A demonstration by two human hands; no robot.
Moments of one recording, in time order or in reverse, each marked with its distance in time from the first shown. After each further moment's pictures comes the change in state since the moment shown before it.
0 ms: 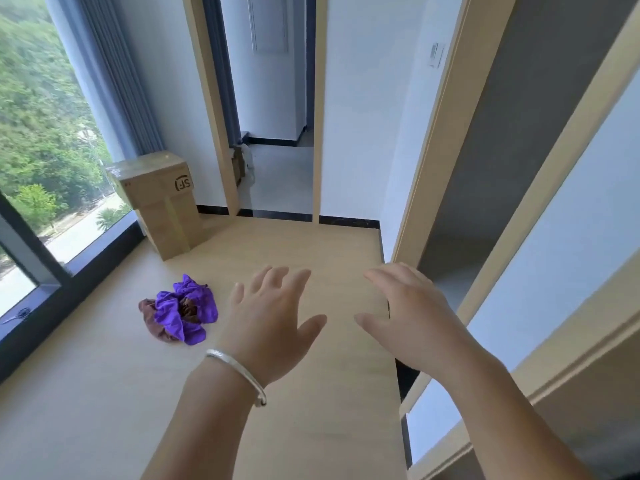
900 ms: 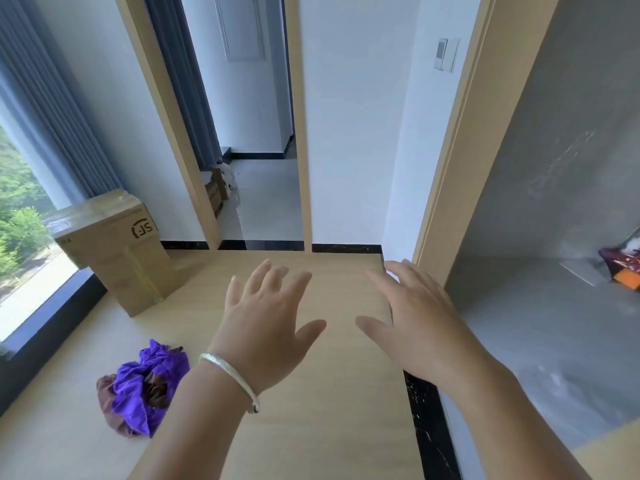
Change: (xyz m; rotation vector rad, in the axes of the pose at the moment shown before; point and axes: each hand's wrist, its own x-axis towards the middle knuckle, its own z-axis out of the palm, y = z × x) left_hand 0.391 -0.022 0.035 0.129 -0.014 0.097; right_hand 0.353 0.127 0.010 -0.012 0.038 0.036
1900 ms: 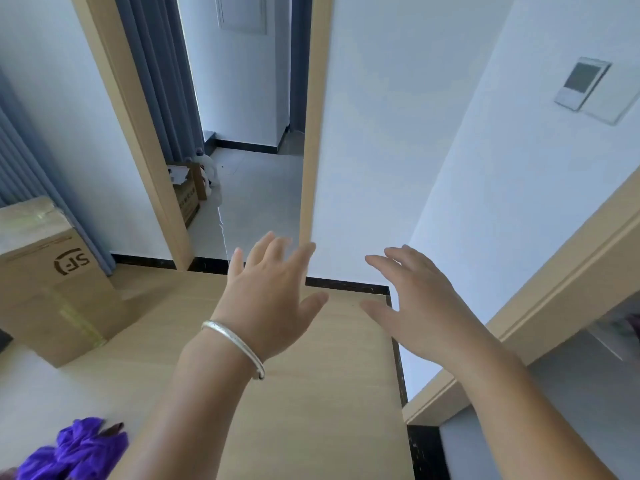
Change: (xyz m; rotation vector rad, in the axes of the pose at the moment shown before) left_hand 0.478 -0.181 0.033 -0.122 0.028 0.010; right_hand 0.503 0.049 0.067 -0.019 -0.073 -0.010
